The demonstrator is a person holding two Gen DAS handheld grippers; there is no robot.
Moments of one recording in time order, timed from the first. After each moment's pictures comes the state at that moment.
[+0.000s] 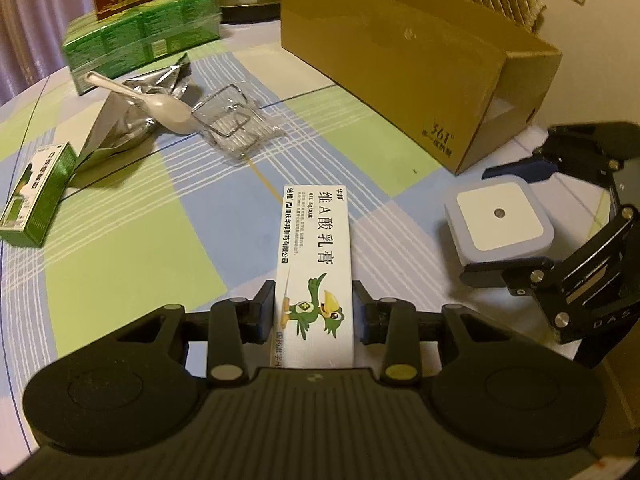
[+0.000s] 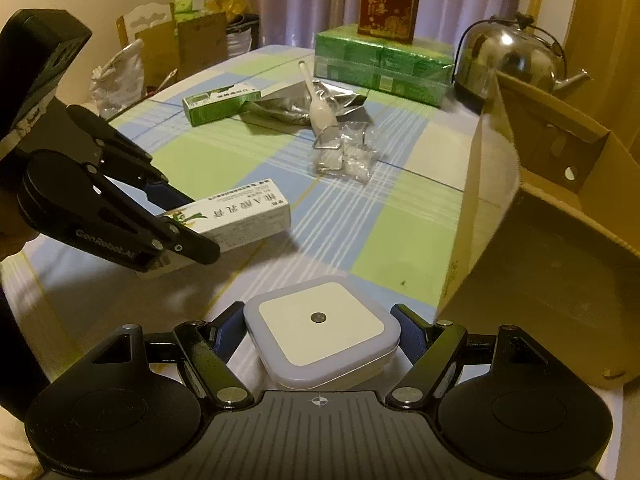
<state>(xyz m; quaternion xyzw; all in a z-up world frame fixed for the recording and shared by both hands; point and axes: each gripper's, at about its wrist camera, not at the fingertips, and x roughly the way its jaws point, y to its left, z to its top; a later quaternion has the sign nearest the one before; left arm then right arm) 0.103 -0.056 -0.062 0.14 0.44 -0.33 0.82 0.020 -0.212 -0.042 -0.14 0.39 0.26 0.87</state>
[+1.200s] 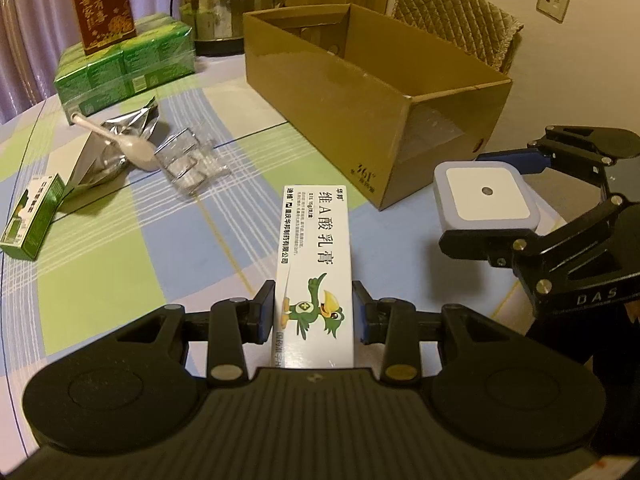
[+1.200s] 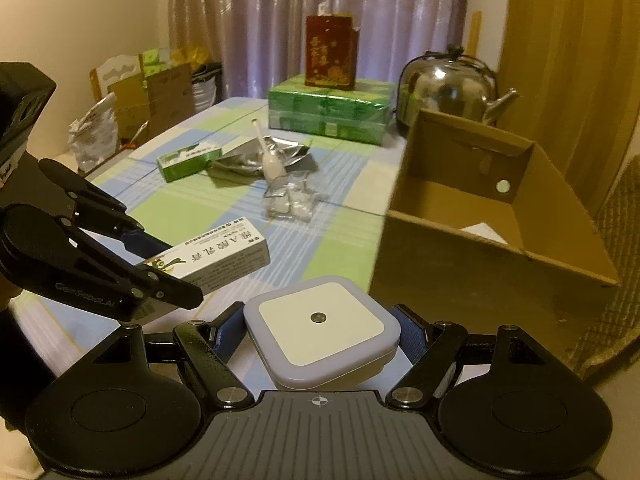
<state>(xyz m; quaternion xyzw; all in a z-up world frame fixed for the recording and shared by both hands) 0.053 -0.099 -0.016 0.13 0.42 -0.34 0.83 -0.019 -0.265 0.012 -0.10 0.33 0.22 0.91</state>
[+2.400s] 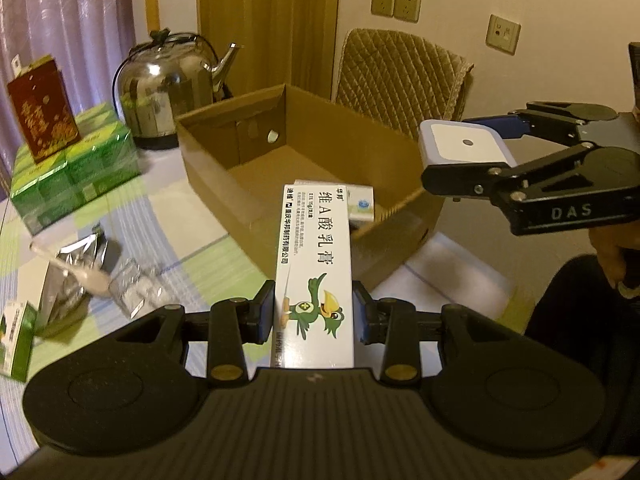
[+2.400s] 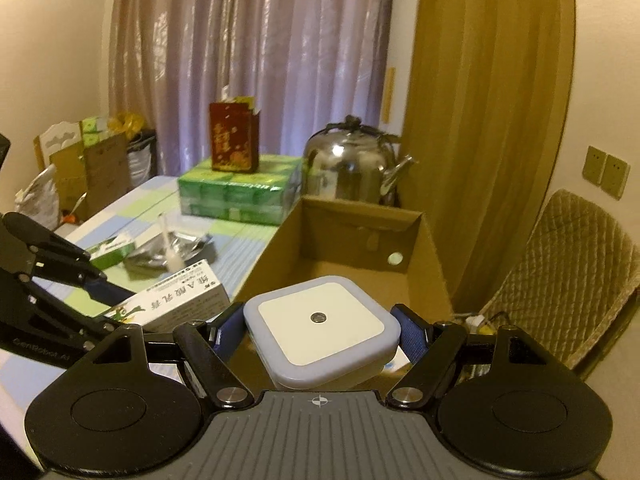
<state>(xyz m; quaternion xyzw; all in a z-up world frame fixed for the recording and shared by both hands) 0.071 -0.177 0.051 0.15 0.34 -0.40 0.84 0.018 -0.352 0.098 -0.08 0.25 0.14 0.95</state>
